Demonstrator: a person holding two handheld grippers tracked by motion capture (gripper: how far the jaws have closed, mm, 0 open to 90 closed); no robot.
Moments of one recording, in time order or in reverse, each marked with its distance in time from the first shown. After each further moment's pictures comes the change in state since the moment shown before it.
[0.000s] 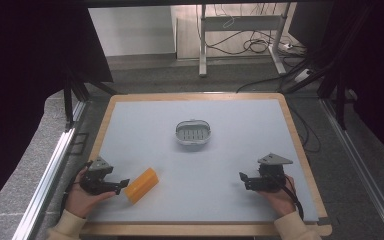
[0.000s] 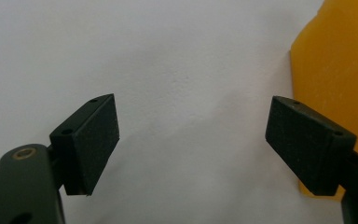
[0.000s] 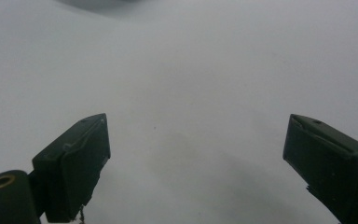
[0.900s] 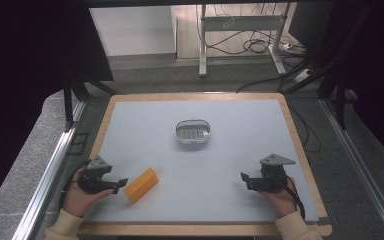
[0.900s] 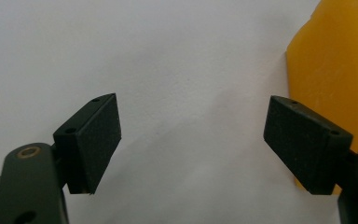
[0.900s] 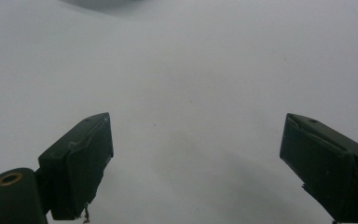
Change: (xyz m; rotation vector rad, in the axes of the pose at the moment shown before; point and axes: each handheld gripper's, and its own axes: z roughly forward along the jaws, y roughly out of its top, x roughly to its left) left arm 0.003 0.004 -0.008 0.001 -0.004 0.003; right arm -0.004 -0.002 -0.002 -0.010 0.021 0.012
